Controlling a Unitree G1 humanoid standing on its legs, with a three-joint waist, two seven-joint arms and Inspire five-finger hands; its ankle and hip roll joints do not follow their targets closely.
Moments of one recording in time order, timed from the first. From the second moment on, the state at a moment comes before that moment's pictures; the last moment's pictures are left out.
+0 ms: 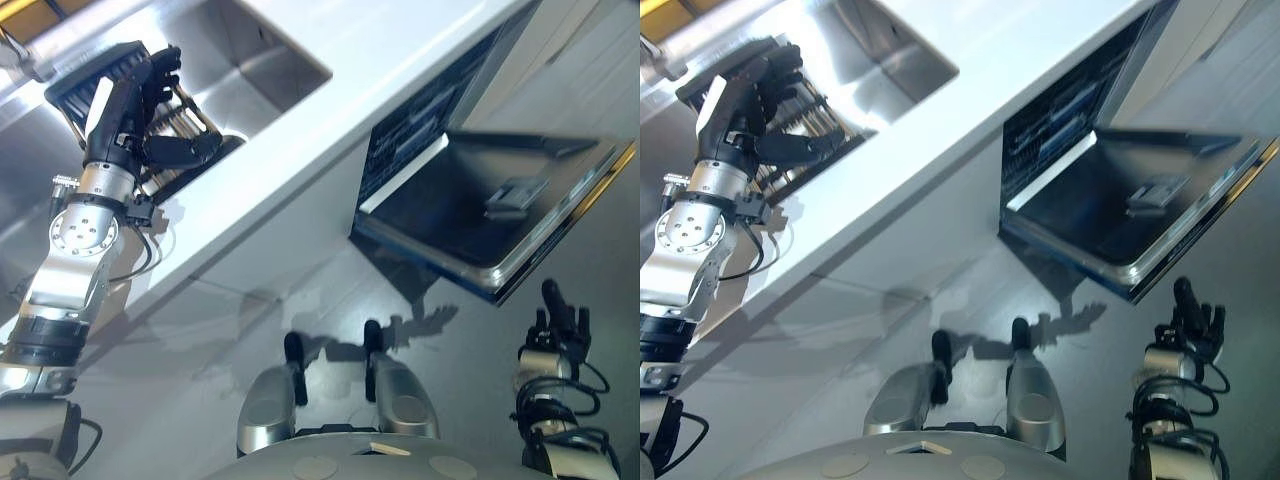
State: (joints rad) left arm -0.41 0.85 -0.04 0.05 -0.40 -0.09 0.11; right arm -0.21 -0.39 -0.27 0.86 1.39 -0.40 -0.13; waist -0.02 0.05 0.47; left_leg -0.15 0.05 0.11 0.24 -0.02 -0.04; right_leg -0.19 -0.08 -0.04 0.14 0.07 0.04
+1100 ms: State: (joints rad) left arm -0.60 0.92 0.05 0.08 -0.40 -0.18 0.25; right arm -0.23 -0.52 -0.10 0.52 1.58 -0.29 0.43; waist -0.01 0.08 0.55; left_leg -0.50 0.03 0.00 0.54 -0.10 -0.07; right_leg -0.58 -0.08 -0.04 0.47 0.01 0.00
